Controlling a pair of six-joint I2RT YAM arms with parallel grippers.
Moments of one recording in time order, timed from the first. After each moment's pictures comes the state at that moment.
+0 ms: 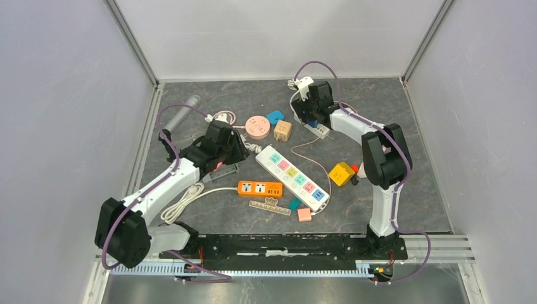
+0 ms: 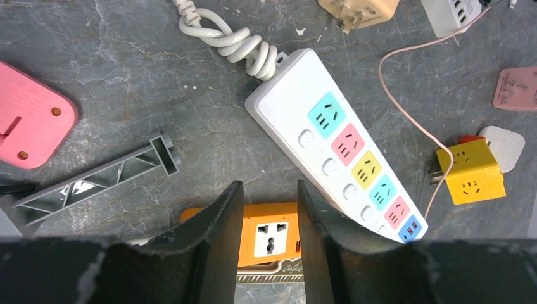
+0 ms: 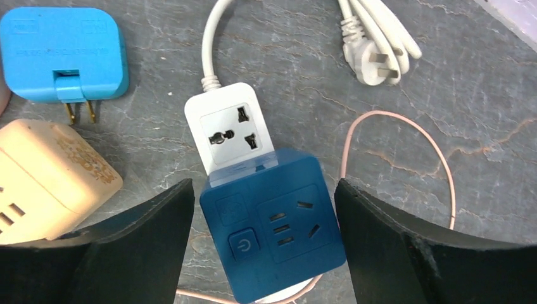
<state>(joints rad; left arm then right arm) -0.51 1.23 0.87 -0.39 -0.07 -0.70 0.39 2.02 1.47 -0.12 0.11 -0.25</state>
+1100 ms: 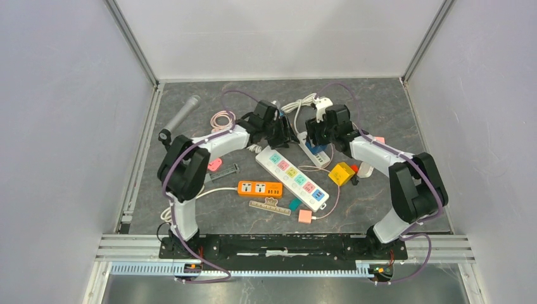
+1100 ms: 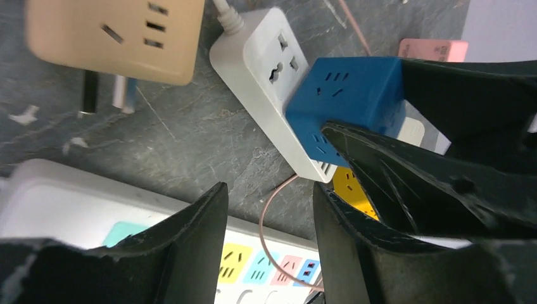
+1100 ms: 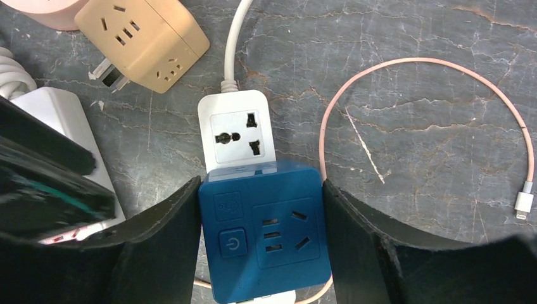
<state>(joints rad) -0.61 1.90 1.33 -0.18 0.30 -0.80 0.39 1.62 0.98 -0.05 -0.05 -0.01</state>
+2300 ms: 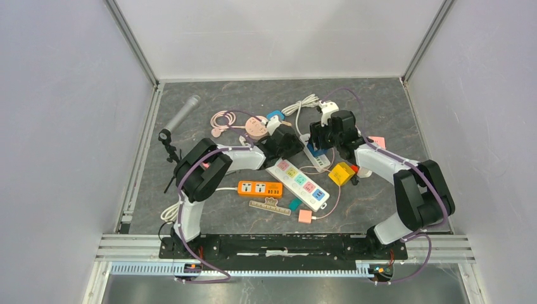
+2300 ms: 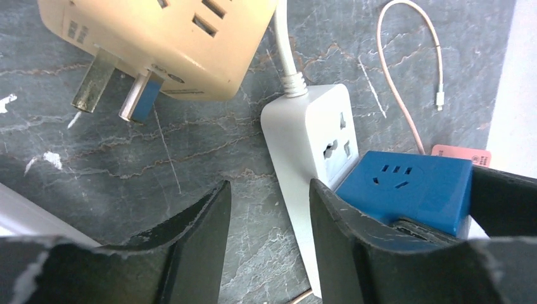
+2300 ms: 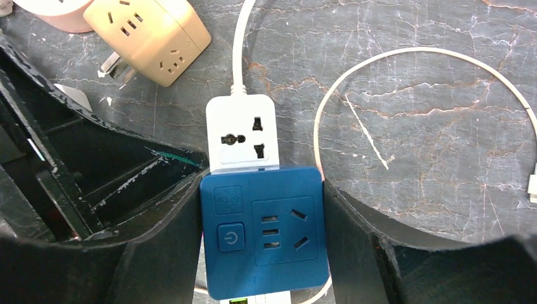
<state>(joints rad) -0.80 2.03 1.20 0.15 -0.23 -1.07 0.38 1.54 0.86 0.05 -0.07 0.04</state>
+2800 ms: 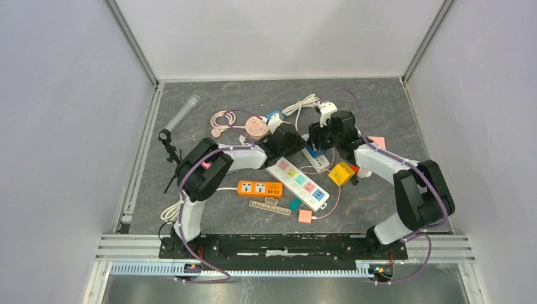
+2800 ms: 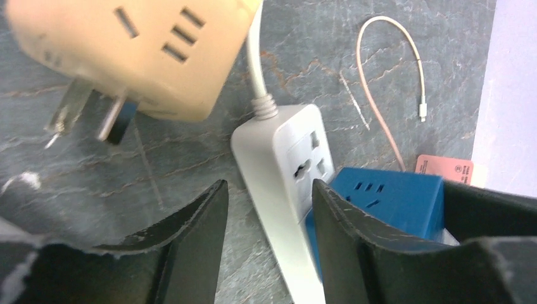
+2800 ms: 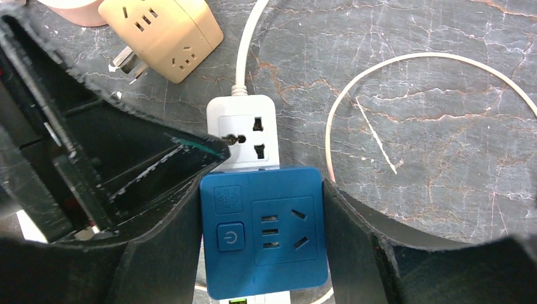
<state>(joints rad) -0.80 2.02 1.17 0.25 -0.25 -1.07 0.38 1.54 0.85 0.06 -0.10 0.02</state>
